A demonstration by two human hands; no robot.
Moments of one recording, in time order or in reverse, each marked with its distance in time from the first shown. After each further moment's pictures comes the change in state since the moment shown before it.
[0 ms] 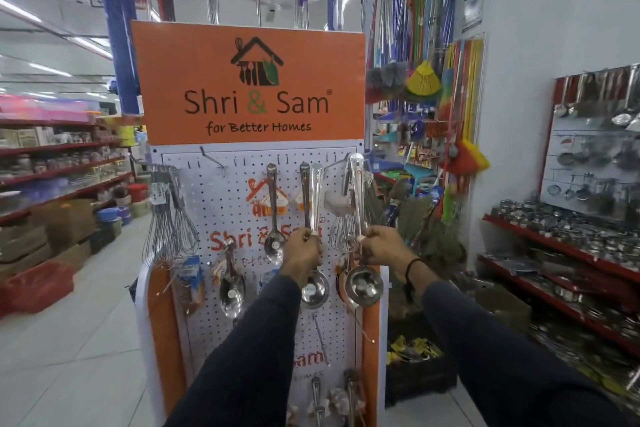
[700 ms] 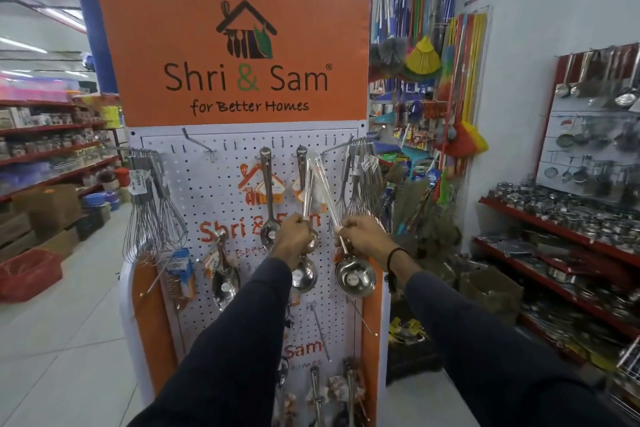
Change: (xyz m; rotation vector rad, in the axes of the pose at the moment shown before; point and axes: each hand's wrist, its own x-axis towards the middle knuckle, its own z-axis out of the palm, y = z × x) left_hand 0.061 -0.013 -0.007 0.146 0.036 -0.017; right_hand 0.025 0.001 0.041 -0.081 -0.122 -0.073
